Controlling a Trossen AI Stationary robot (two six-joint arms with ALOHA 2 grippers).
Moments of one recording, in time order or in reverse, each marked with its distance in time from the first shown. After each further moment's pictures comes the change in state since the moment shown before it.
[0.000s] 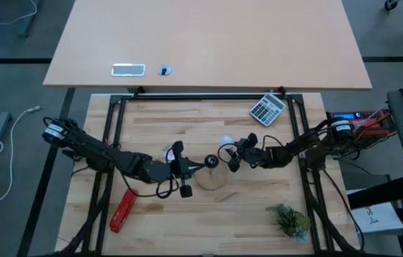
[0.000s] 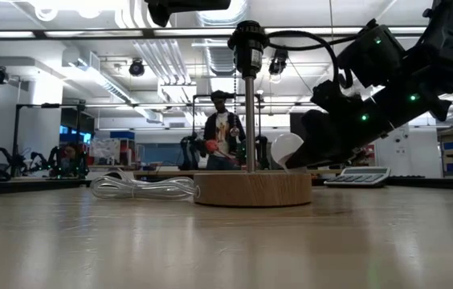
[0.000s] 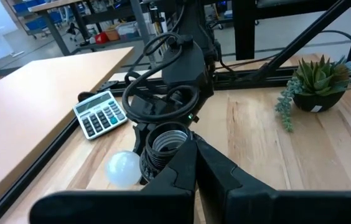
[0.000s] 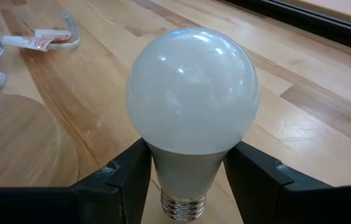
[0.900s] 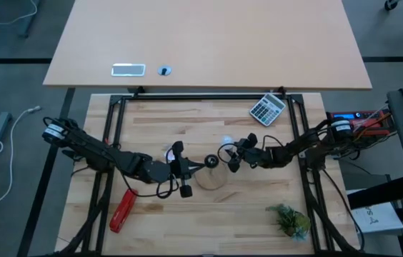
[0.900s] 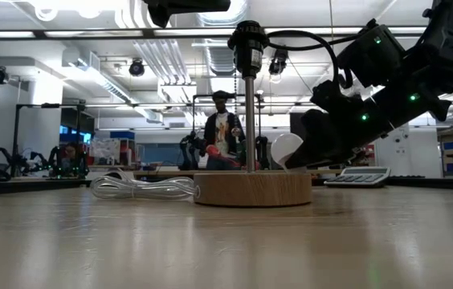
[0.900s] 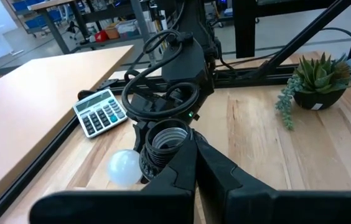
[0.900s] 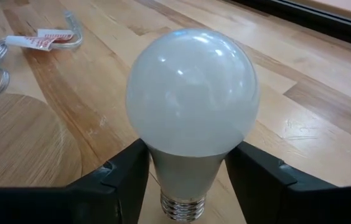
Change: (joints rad) left arm 0.000 0.002 0.000 -0.007 0.000 -0.003; right arm -0.001 0.000 0.001 0.001 -0.010 0.007
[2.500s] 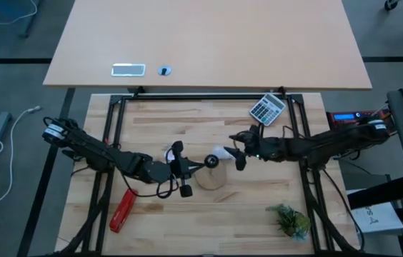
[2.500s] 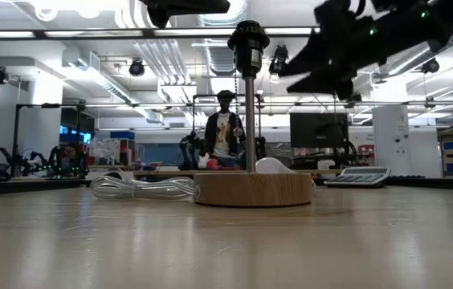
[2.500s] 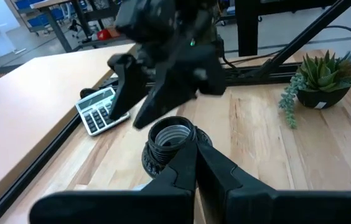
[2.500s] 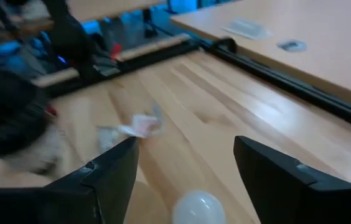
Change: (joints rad) left arm 0.000 0.001 0.000 -0.008 -0.010 -0.005; right arm 0.032 -0.432 0.117 -0.316 -0.123 -0.080
